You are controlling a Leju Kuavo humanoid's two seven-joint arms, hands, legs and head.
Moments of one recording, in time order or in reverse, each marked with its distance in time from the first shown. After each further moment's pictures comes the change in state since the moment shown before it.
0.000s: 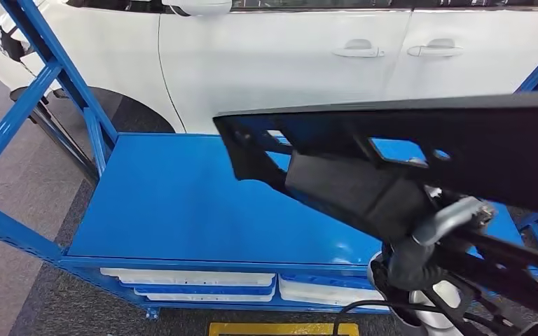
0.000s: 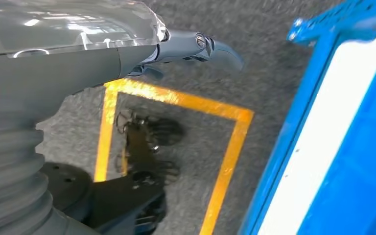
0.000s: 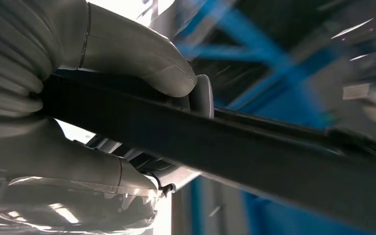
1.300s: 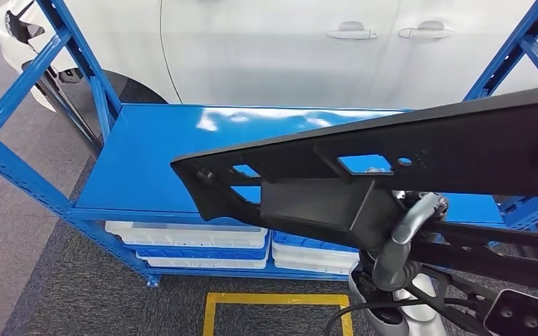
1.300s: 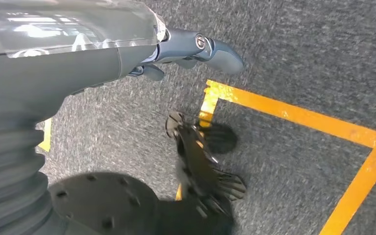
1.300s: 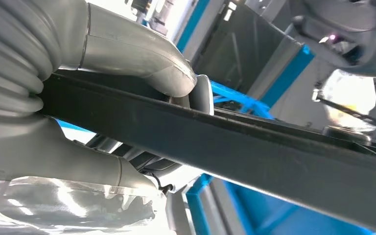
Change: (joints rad) left arm 0.053 -0.014 0.026 0.000 -0.033 0.064 0.194; right arm 0.084 0.153 -0.081 0.088 -0.079 0.295 0.001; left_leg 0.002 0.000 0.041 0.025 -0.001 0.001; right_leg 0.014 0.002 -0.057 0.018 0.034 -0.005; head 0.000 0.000
